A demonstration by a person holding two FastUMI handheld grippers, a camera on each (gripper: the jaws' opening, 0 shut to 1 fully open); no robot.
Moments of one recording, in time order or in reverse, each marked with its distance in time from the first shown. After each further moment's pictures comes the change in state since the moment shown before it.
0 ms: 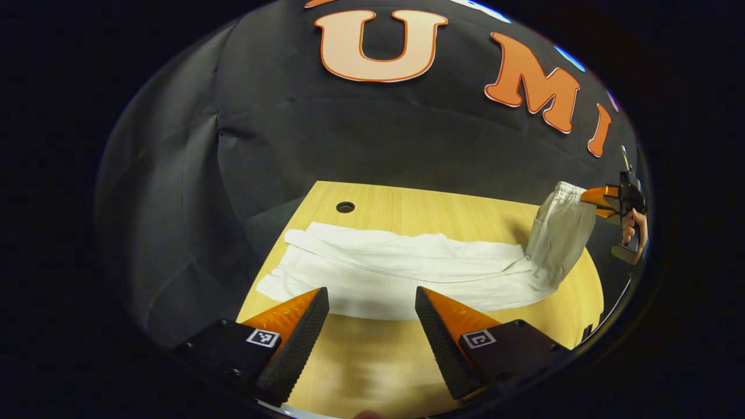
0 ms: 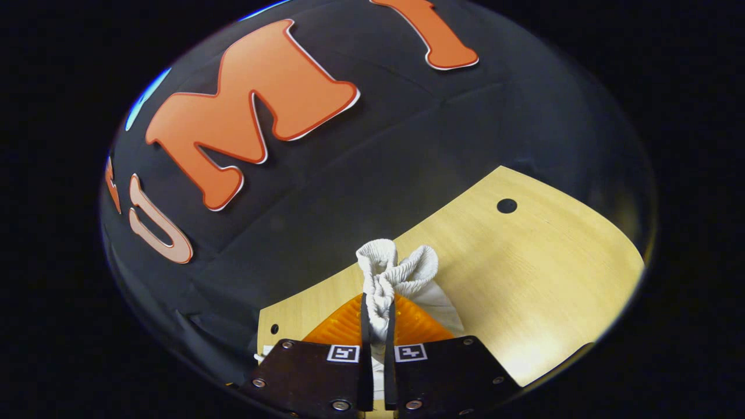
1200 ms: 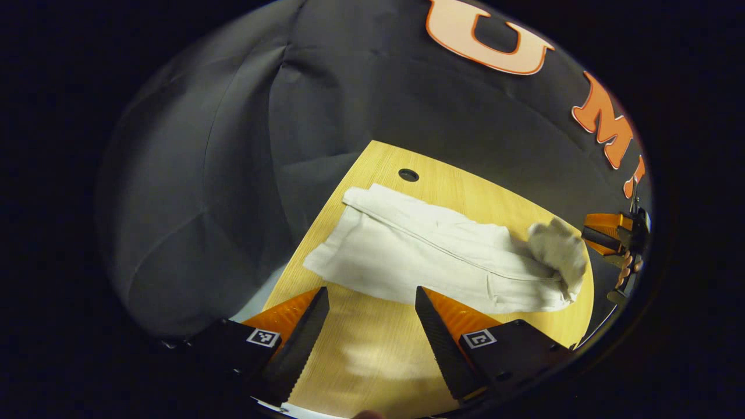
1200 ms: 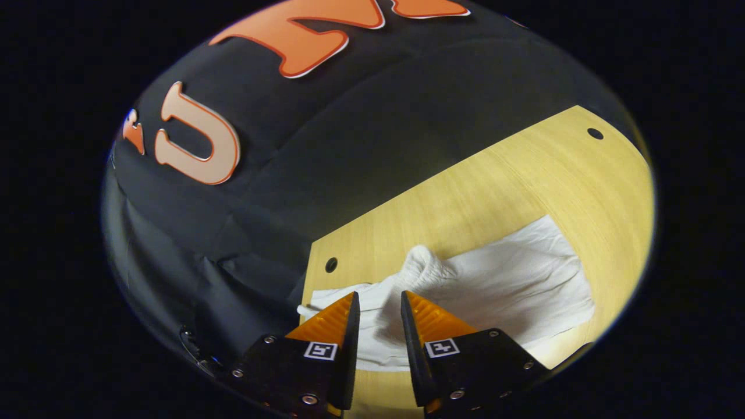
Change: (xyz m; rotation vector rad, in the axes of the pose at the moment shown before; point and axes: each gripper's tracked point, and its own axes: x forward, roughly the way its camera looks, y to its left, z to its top) left arm 0.063 0.125 -0.060 -0.265 0.169 0.007; right arm -0.011 0.010 -0.015 -0.059 0.298 0.250
